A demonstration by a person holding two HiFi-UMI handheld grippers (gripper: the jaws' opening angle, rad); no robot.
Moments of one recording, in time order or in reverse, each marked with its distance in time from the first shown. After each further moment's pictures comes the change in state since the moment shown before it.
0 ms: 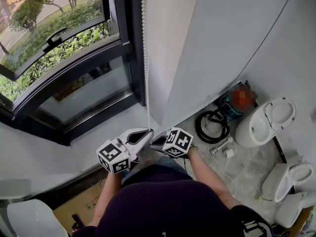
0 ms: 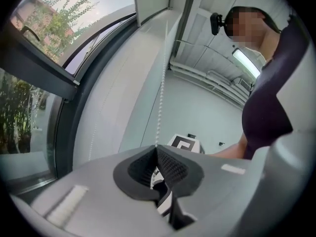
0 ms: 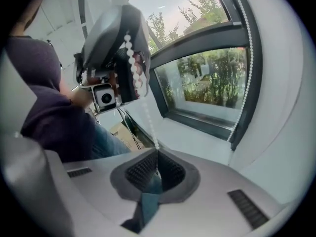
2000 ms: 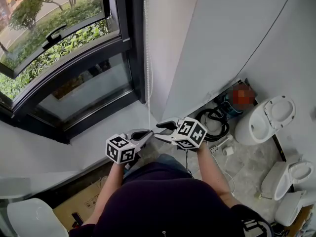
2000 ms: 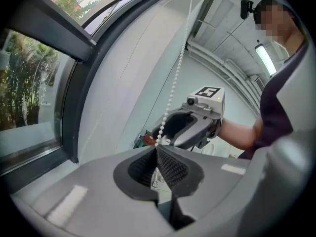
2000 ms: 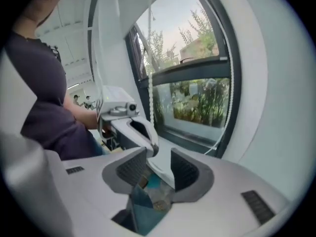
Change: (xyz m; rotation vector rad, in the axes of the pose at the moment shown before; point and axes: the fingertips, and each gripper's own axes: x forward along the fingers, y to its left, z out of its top) left arm 0.009 0.031 -0.095 -0.171 0.266 0.045; right arm -0.061 -0.021 0.040 -0.050 -0.171 -0.161
